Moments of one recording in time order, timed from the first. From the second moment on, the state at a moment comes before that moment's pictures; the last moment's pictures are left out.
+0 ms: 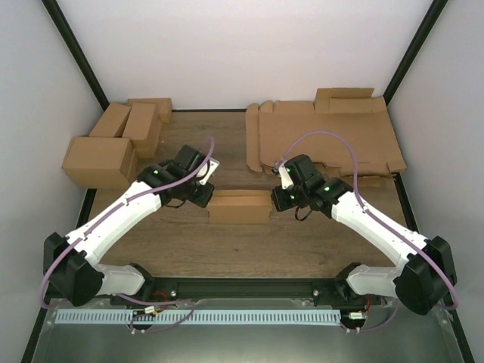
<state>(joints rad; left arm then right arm) -0.63 1.32 1.17 -0.92 0.04 -0.06 0.64 1.23 0.96 -0.65 -0.15 0.23</state>
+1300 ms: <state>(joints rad) -0.48 1.23 1.08 -0.71 0.10 0.13 0.64 1.21 1.01 -0.67 -0.22 0.06</state>
